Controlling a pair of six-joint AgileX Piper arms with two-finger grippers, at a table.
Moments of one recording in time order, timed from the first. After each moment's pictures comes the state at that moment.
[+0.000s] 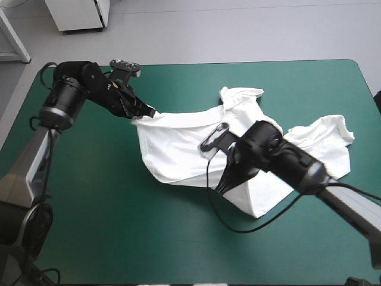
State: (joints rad) left arm -0.25 1.73 -1.81 -0.23 1.24 0.24; right arm 0.79 1.48 -1.40 -0.18 1.22 -0.04
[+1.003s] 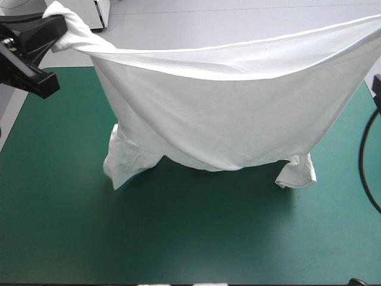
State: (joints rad) left arm -0.25 1.32 -2.43 -0.37 1.26 0.22; right arm 0.67 1.16 -2.29 -0.50 1.25 -0.06
